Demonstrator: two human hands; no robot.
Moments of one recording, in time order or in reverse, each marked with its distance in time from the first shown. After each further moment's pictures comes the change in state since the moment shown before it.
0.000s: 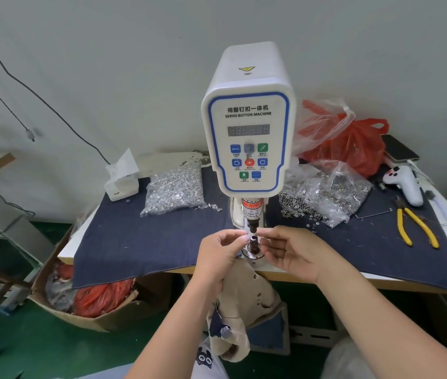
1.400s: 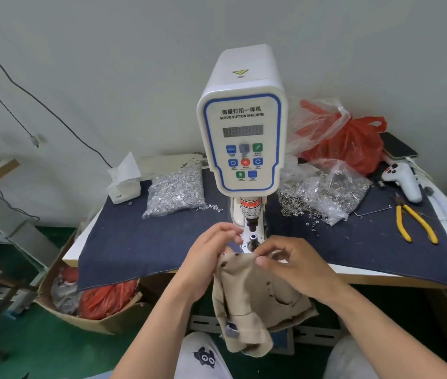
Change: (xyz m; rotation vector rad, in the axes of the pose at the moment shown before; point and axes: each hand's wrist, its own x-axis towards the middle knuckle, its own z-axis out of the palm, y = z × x) left_hand -0.022 0.032 -0.029 -0.101 -0.299 0.009; right_hand -0.038 0.026 -0.007 -0.922 -0.126 -0.738
